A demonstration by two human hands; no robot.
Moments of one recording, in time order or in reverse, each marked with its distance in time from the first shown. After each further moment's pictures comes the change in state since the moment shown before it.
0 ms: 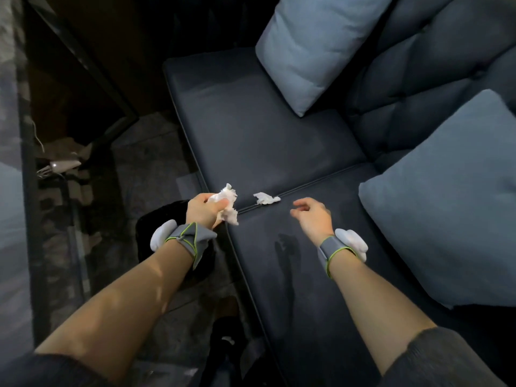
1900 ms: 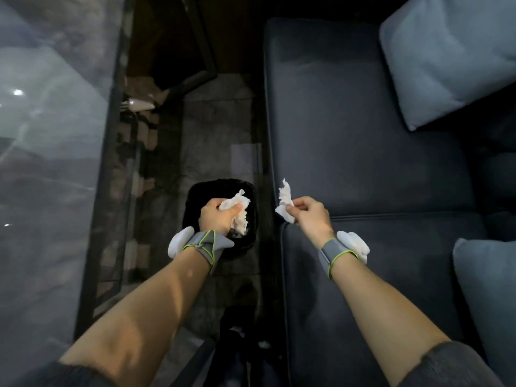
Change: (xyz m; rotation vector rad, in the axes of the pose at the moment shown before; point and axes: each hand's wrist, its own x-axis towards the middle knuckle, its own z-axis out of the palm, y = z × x) left_hand 0.072 -0.047 -0.085 0.075 0.400 -0.150; right_hand 0.056 -0.062 0.147 -0.032 -0.345 -0.078
